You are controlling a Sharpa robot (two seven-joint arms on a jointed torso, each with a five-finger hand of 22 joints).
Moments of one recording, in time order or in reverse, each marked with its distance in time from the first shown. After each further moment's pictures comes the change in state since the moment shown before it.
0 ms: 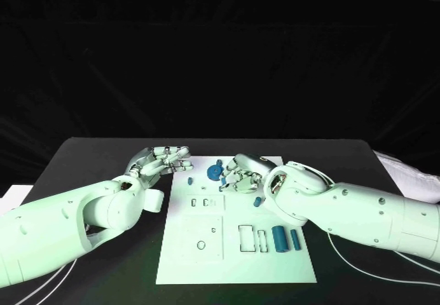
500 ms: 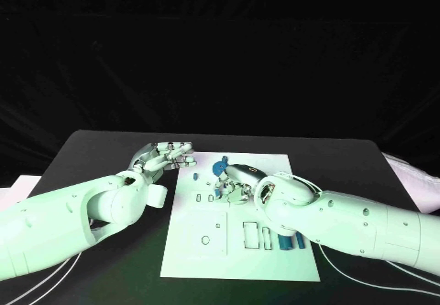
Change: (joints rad) left arm 0.000 -0.004 0.000 0.008 0.004 0.000 0.003; left_hand 0.000 0.000 0.000 0.000 0.000 0.000 0.000 0.000 0.000 0.000 0.000 0.000 0.000 0.000 0.000 0.000 0.000 0.000 0.000 0.000 0.000 0.000; right arm -0.049 0.070 -0.007 -0.022 -0.065 0.033 -0.048; right_hand 0.000 0.000 0.002 -0.003 0.000 0.000 0.000 0.000 0.000 -0.004 -0.004 -0.006 -0.005 0.000 0.000 -0.006 0.000 0.000 -0.004 -0.004 0.000 -0.001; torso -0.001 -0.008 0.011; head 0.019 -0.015
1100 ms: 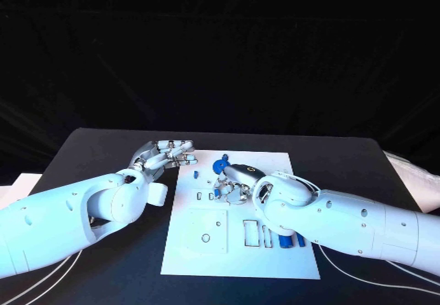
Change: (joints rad) left arm 0.000 -0.004 0.000 0.008 0.001 0.000 0.000; left_hand 0.000 0.000 0.000 0.000 0.000 0.000 0.000 0.000 0.000 0.000 0.000 0.000 0.000 0.000 0.000 -0.004 0.001 0.000 0.000 0.000 0.000 0.000; right arm -0.005 0.008 0.001 0.002 -0.040 0.018 -0.019; right_hand -0.011 -0.001 0.000 0.000 0.006 0.000 0.000 -0.006 0.000 0.000 0.000 -0.009 -0.007 0.000 0.000 -0.002 0.001 0.000 0.000 0.000 -0.004 -0.007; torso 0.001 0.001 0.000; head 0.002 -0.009
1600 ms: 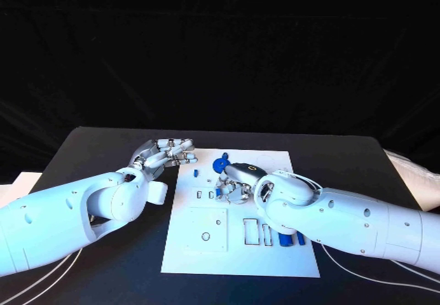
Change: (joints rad) left arm 0.000 -0.001 0.000 0.001 0.001 0.000 -0.001; left_hand 0.000 0.000 0.000 0.000 0.000 0.000 0.000 0.000 0.000 0.000 0.000 0.000 0.000 0.000 0.000 0.000 0.000 0.000 0.000 0.000 0.000 0.000; right arm 0.000 -0.012 0.001 0.013 -0.031 0.016 -0.009; right_hand -0.038 -0.038 0.000 -0.008 0.026 0.010 -0.009 0.000 0.006 -0.007 0.000 -0.029 -0.015 0.000 0.000 -0.007 0.000 0.000 -0.008 0.000 -0.004 -0.010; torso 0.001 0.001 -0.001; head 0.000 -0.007
